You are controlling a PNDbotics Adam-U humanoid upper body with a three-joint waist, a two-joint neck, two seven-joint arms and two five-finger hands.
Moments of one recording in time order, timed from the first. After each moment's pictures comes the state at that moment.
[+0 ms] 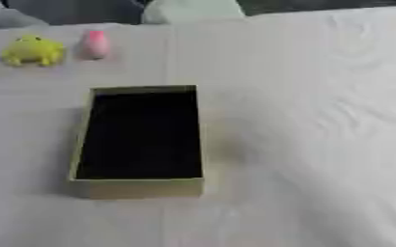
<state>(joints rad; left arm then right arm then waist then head) -0.71 1.02 -0.09 -1.36 -0.15 0.07 0.28 -0.34 -0.67 -0.11 -1.98 0.09 -0.24 -0.64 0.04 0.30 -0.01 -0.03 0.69</state>
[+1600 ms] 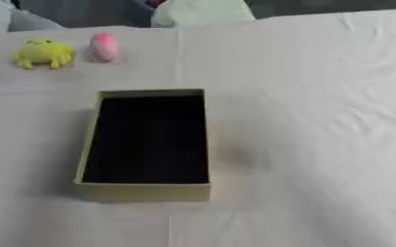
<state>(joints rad) -0.99 0.80 -0.06 -0.92 -0.89 -0.16 -0.37 -0.35 -0.67 -0.10 -1.98 0.08 -0.25 -0.63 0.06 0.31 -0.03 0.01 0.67</state>
